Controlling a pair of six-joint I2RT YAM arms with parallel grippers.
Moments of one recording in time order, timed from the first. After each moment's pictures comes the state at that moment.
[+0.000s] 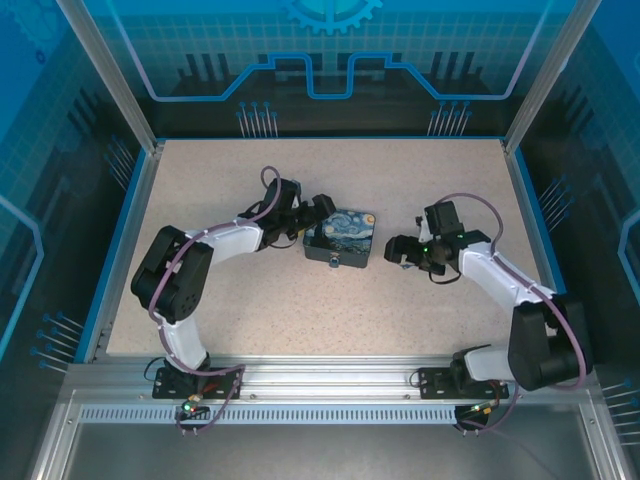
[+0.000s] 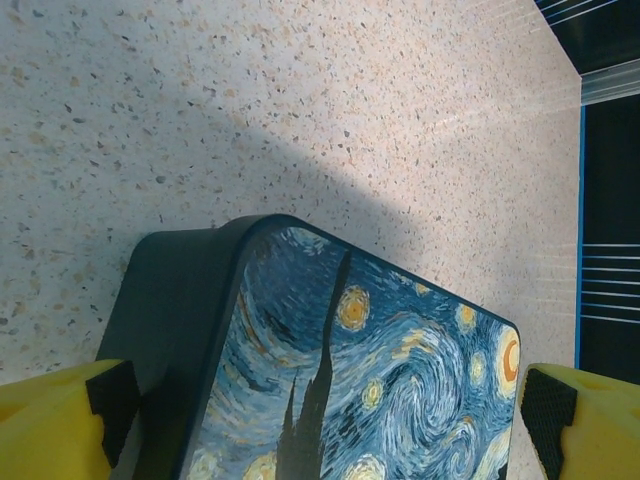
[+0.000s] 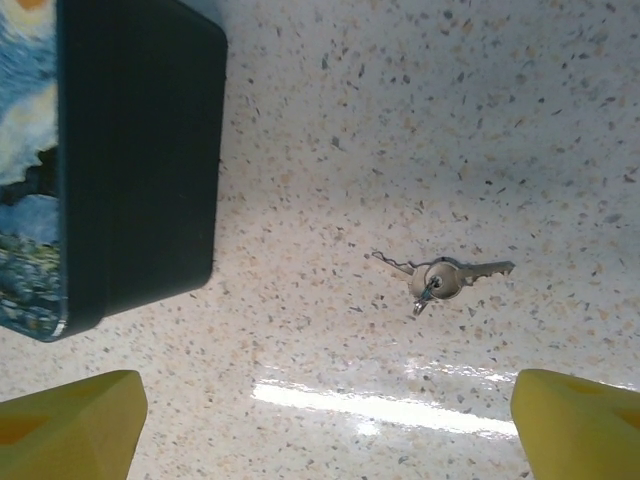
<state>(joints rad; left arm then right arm) -0.44 1.82 1.07 0.08 0.24 -0.95 0.21 1.35 0.81 -0.57 -0.24 0.45</state>
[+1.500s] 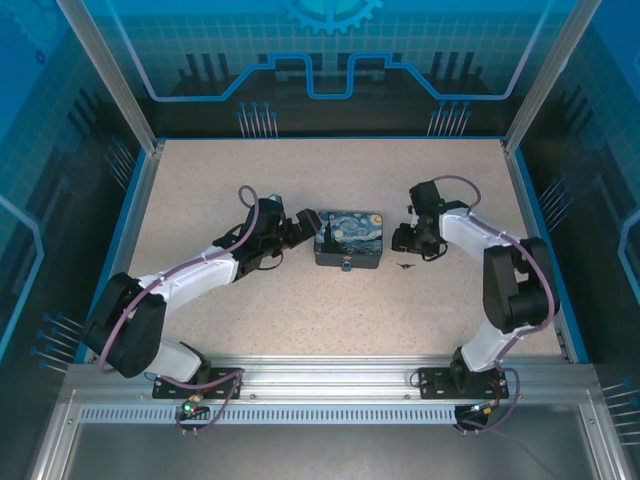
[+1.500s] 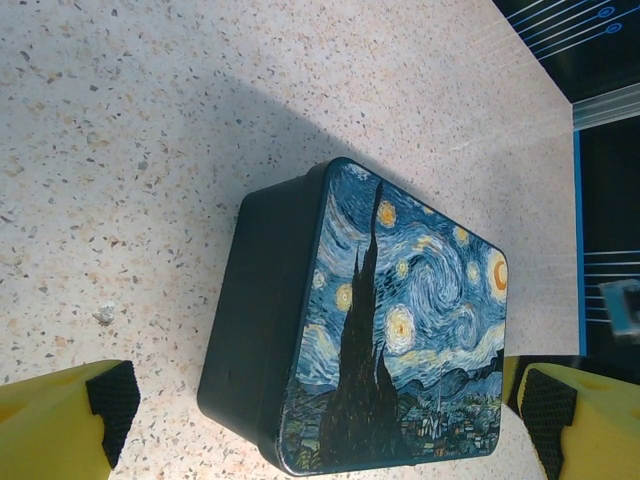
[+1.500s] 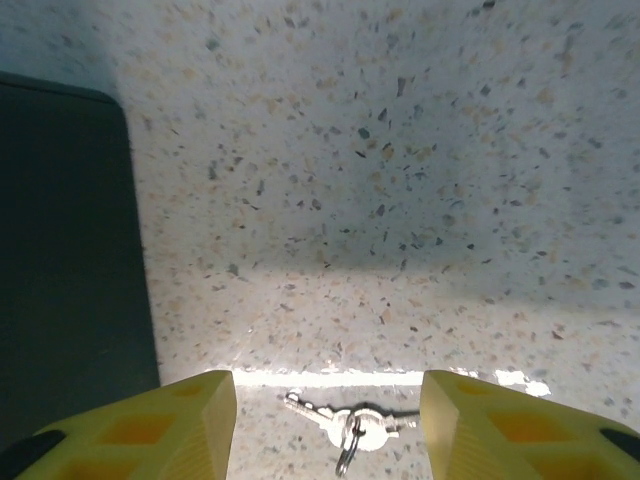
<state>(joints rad) -0.50 1.44 0.83 -0.03 0.06 -0.98 0.21 1.70 1.07 -0.67 -0.09 0.37</state>
